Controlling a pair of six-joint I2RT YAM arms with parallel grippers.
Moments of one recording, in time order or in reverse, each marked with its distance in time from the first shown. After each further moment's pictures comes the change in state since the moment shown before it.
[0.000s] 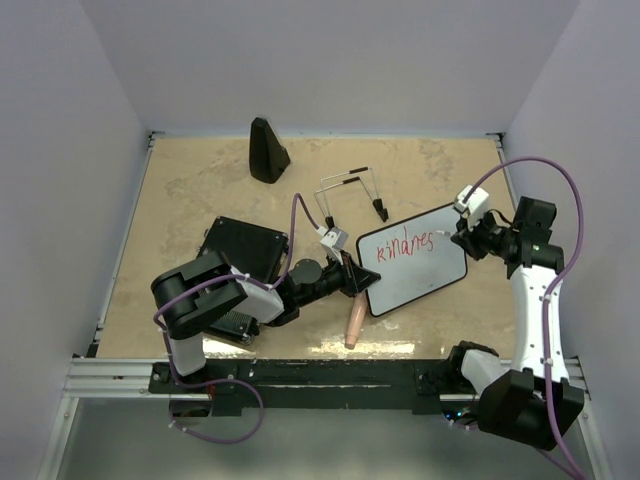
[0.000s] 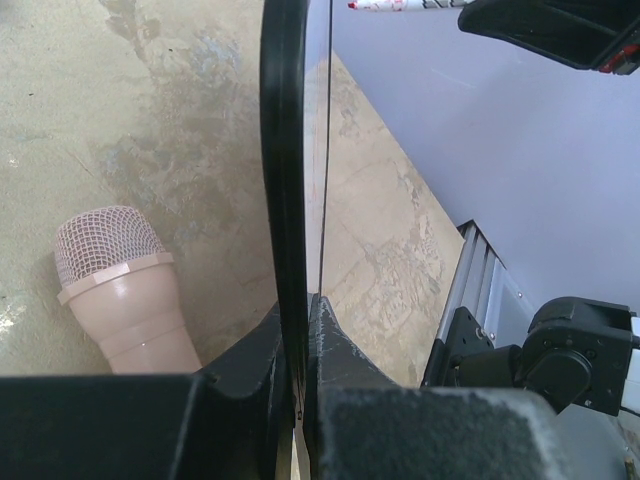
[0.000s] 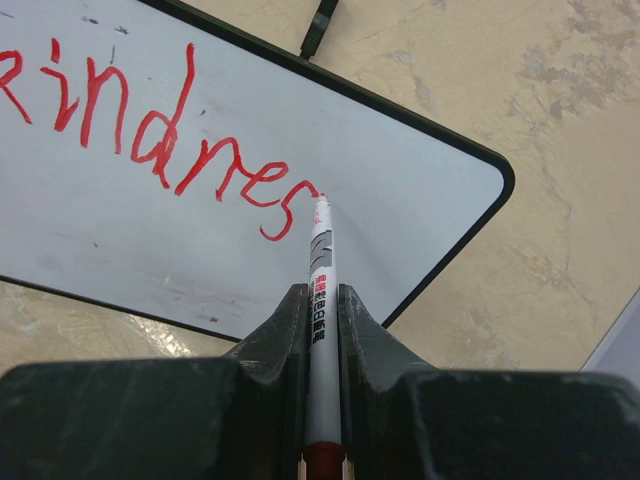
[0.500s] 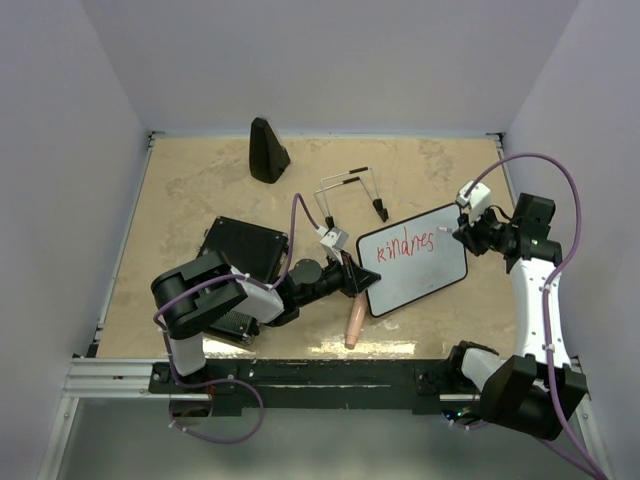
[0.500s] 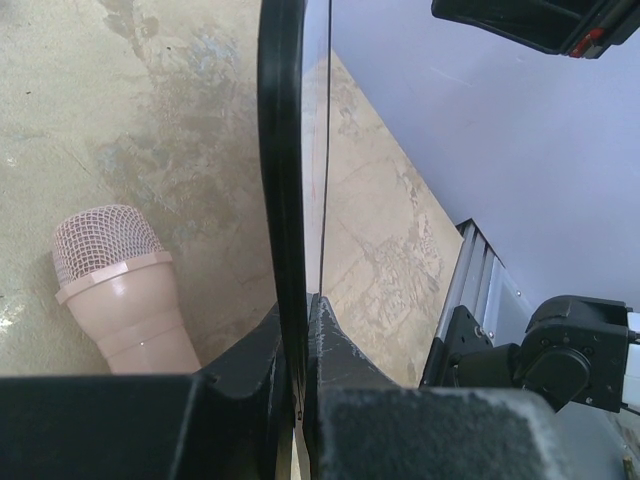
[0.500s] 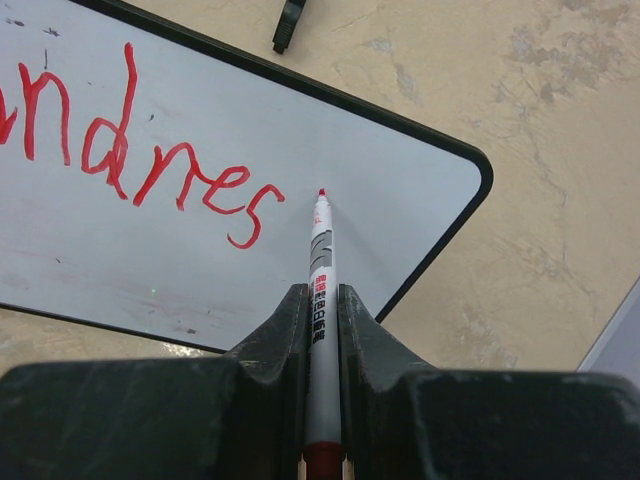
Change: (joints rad) left arm 0.000 0.000 0.000 0.000 0.006 0.002; right arm 0.000 0.056 -0.007 0.084 0.044 0.047
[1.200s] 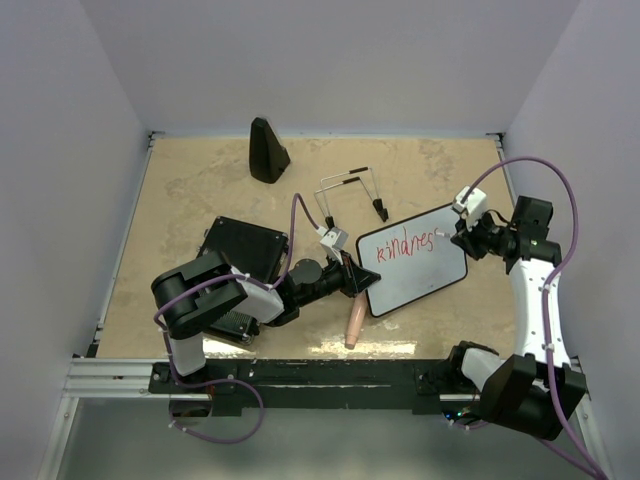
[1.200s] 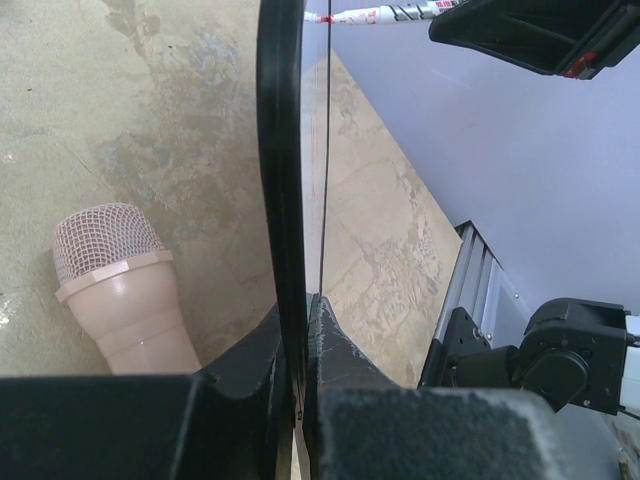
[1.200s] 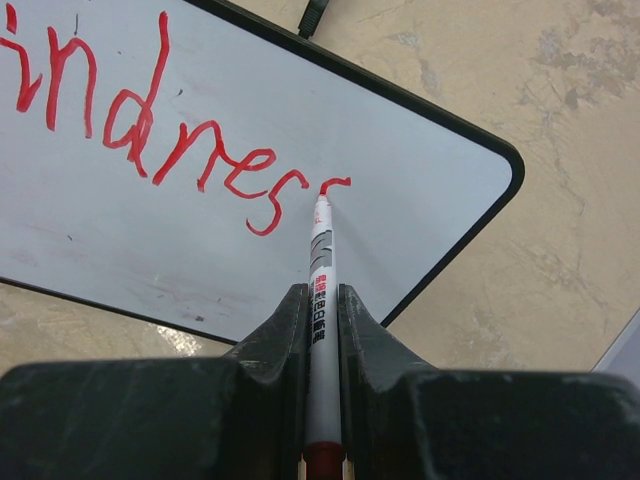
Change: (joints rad) left arm 0.000 0.001 0.000 0.000 -0.002 -0.008; right arm -0.003 0.003 -0.011 -0.042 -0.032 -0.077
